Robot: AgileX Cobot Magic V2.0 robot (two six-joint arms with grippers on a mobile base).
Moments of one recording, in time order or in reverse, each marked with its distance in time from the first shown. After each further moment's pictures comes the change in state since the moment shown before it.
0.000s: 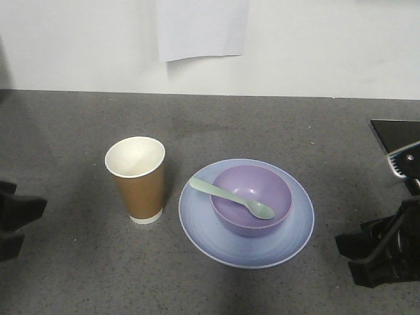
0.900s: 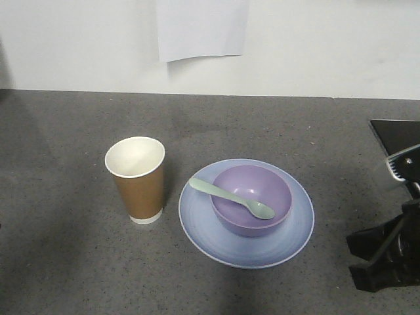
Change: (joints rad) left arm 0.000 -0.263 0.139 0.000 -0.018 -0.002; right arm 0.000 0.000 0.000 0.001 0.023 0.000
